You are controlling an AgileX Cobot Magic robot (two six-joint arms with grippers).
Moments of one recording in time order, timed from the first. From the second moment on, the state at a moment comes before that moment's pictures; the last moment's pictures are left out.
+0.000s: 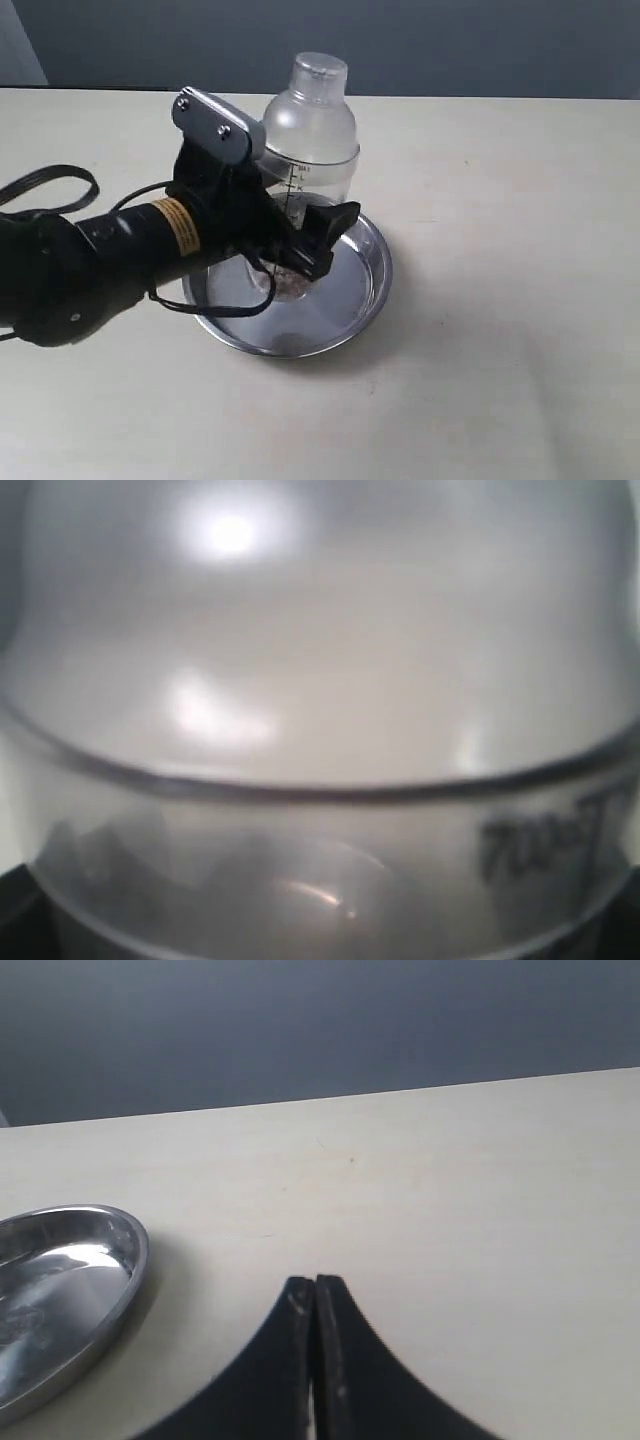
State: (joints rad) left arm -0.58 1.62 -0.61 0.14 -0.67 -0.15; right arm 0.15 0.00 0.00 0.07 0.31 0.11
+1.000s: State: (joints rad) left arm -0.58 2.06 -0.62 -0.13 -1.23 -0.16; right arm 0.15 0.00 0.00 0.07 0.31 0.11
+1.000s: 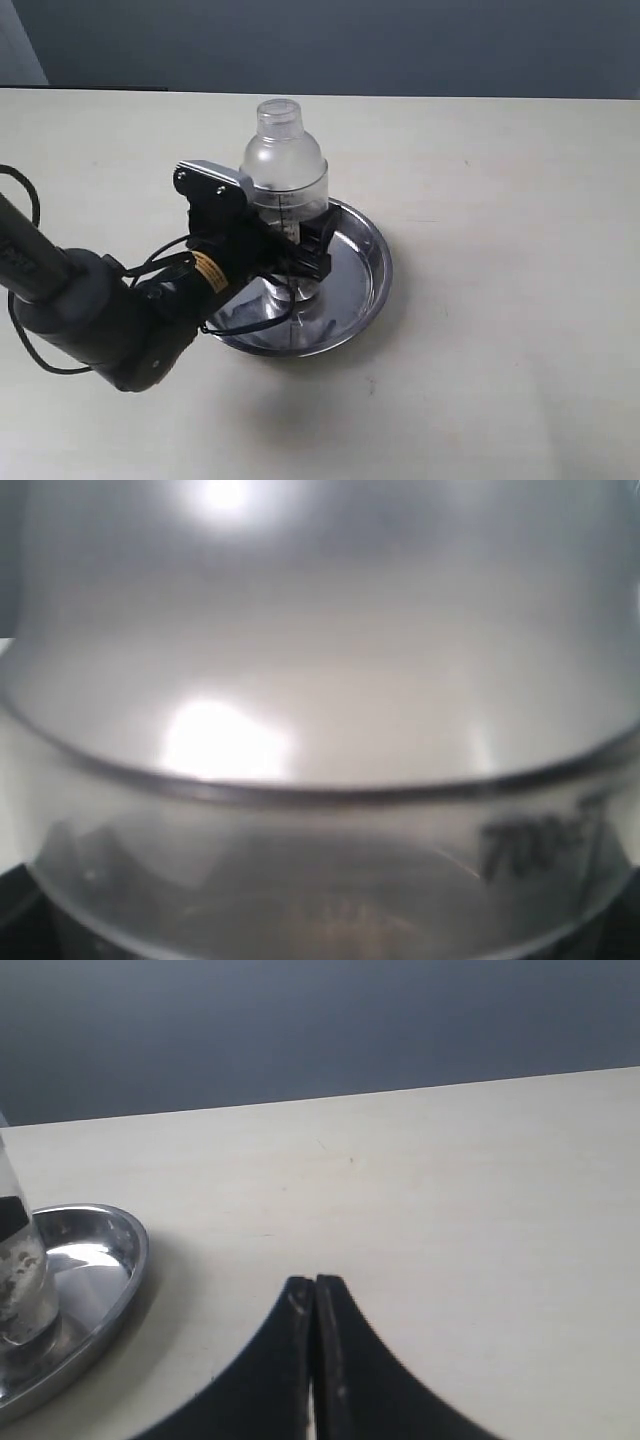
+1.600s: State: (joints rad) left arm -0.56 2.08 -0.62 -0.05 -1.24 -0.17; right arm 0.15 0.00 0.00 0.07 0.31 0.11
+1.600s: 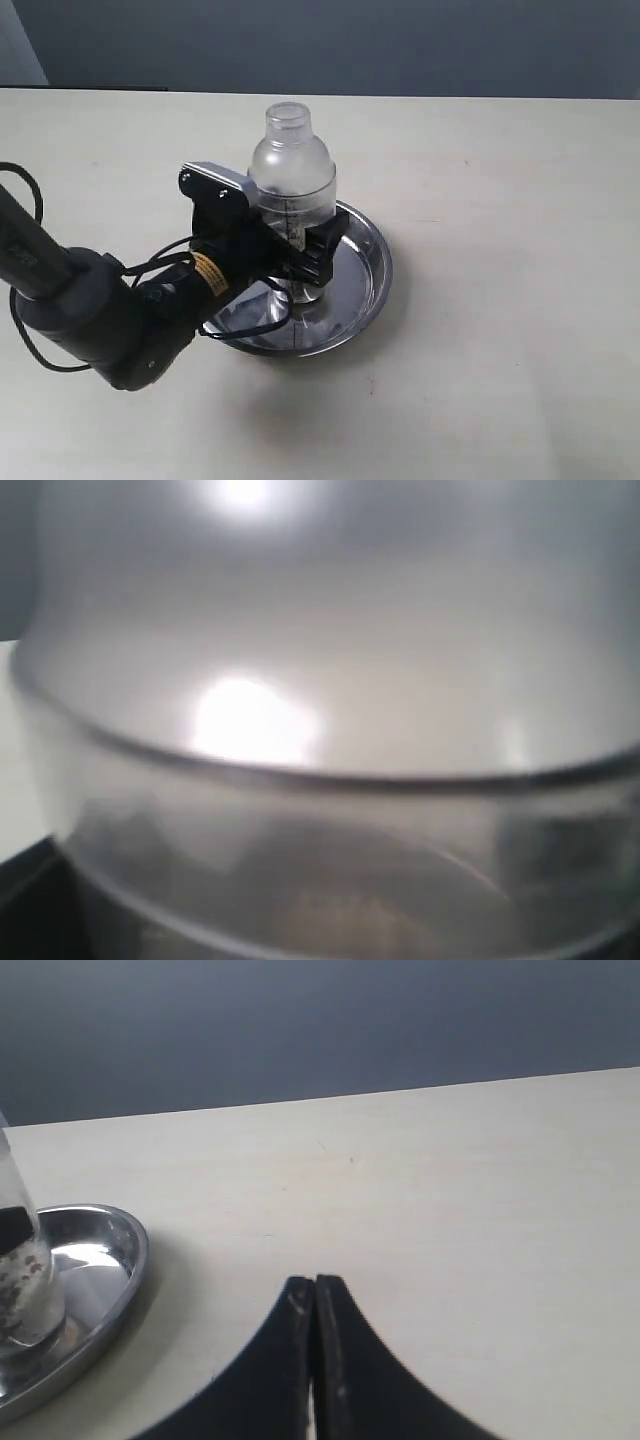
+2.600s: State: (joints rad) left arm -0.56 1.66 -0.62 -0.09 -1.15 -0.01; right arm 0.15 0.00 0.00 0.07 0.31 0.11
